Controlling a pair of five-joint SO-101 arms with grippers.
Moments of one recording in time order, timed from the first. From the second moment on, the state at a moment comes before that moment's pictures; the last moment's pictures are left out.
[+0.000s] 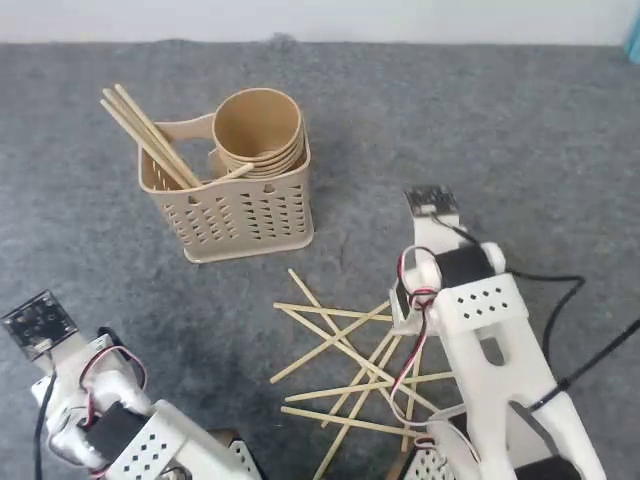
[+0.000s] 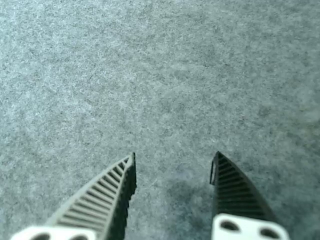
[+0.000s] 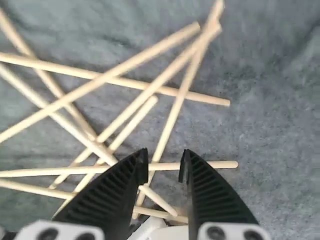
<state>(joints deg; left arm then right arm) -59.4 -103.2 96.7 65.2 -8.0 -19.5 -33.1 45.5 84.1 -10.4</state>
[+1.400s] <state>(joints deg) -59.4 -103.2 96.7 65.2 -8.0 -11.2 -14.4 58.3 40.7 -18.9</state>
